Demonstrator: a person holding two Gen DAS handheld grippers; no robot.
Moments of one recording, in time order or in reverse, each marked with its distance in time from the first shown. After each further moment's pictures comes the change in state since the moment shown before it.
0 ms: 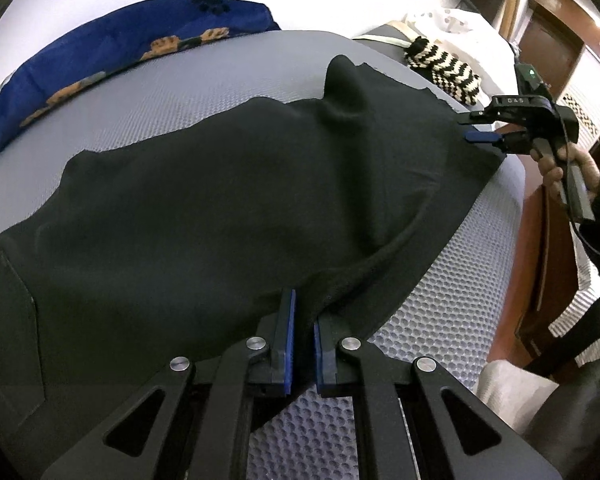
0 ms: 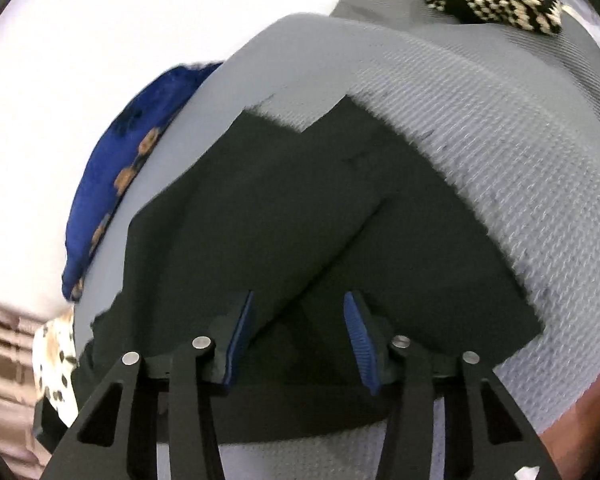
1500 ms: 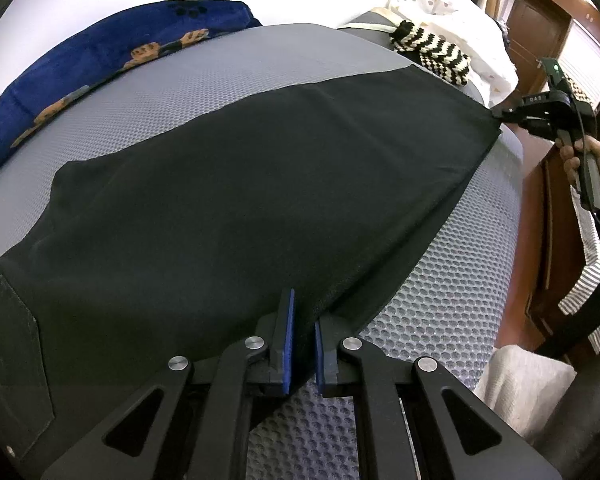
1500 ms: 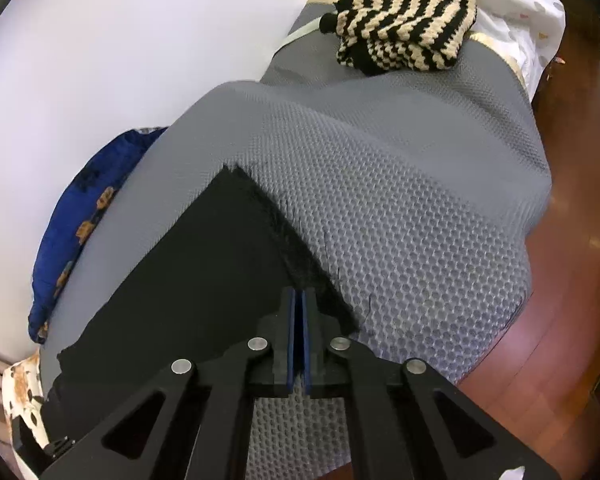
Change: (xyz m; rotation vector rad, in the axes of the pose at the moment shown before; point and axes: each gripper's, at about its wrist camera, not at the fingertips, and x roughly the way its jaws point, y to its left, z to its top) left arm 0.008 -0.013 -0.004 0.085 0.017 0.018; right arm -0.071 -0.052 -0.019 0.069 -0.170 -0.184
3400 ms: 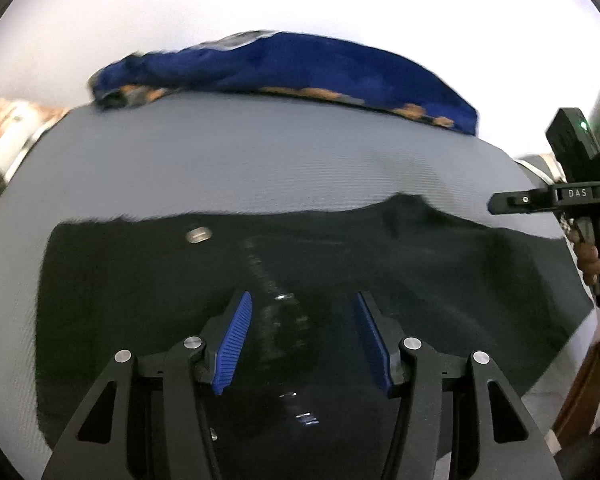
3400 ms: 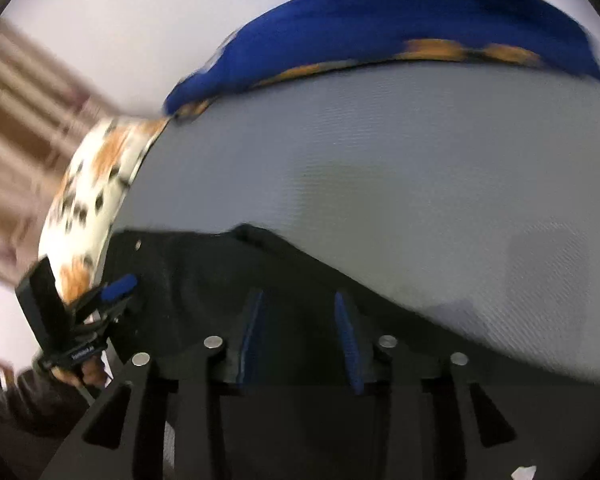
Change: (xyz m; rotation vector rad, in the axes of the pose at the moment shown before) left arm -0.089 0.194 -0.071 -0.570 -0.219 0.291; right arm 0.157 0.436 -0.112 -0.916 0.561 0.509
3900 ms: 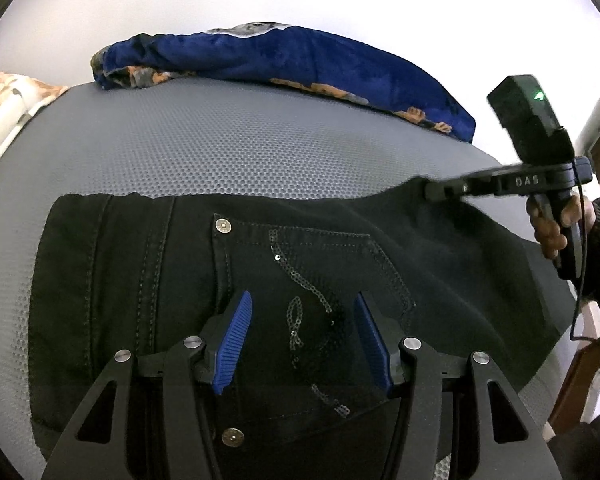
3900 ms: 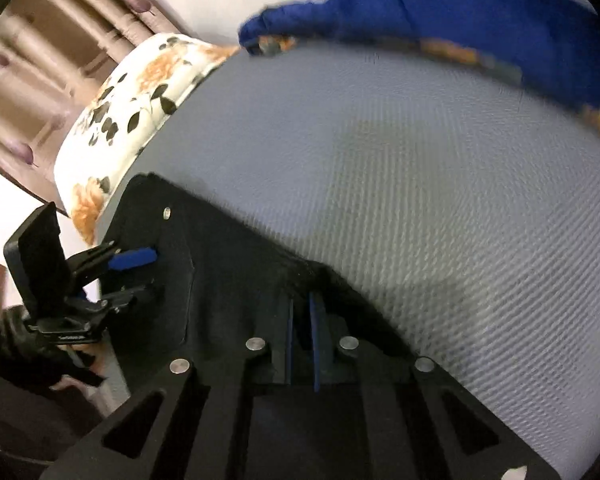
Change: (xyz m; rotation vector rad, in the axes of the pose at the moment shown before) left arm 0.005 0.027 -0.008 -0.031 -0.005 -0.082; right arm 0.051 0.054 0.040 -0.249 0.052 0.027
